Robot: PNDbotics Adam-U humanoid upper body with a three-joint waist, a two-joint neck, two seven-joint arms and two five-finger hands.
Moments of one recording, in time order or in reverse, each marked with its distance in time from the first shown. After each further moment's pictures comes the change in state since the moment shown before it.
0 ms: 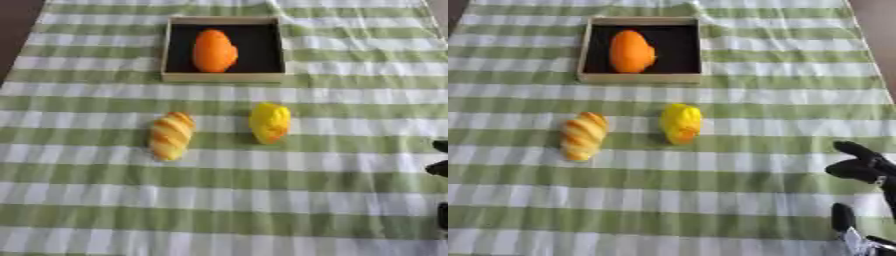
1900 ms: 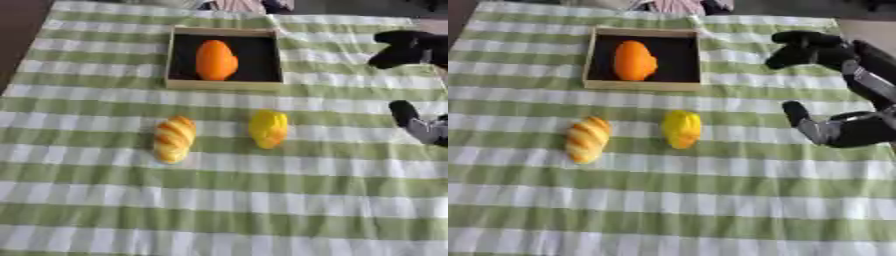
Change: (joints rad) left arm -0.038 0.010 -0.047 -0.004 0.037 0.015 -0.040; right arm -0.442 -0.550 0.108 0.012 -0.325 0.346 0.308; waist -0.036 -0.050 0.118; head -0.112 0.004
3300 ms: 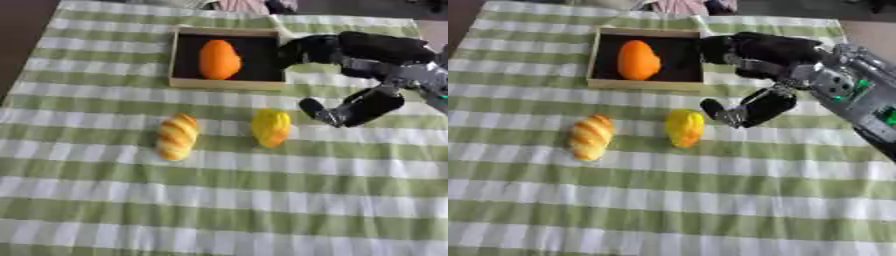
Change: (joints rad) left arm -0.070 -0.010 -0.046 -0.016 0.029 0.010 -0.012; right arm -0.323 0.145 0.211 0.049 0.213 0.272 0.452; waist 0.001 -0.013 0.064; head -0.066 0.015
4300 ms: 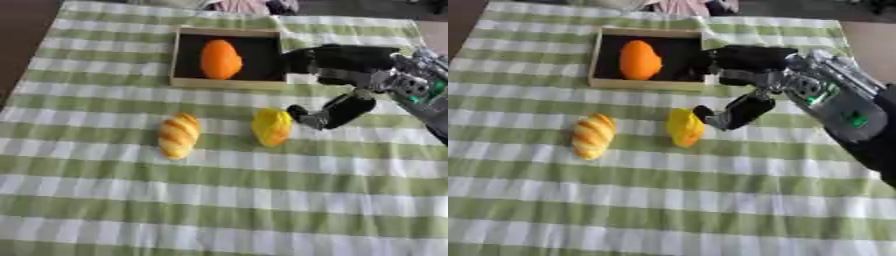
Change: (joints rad) left arm 0.001 -0.001 -0.005 0.000 0.011 0.012 -0.012; right arm -0.065 0.119 0.060 0.092 0.160 0.068 0.074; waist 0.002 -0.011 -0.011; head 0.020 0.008
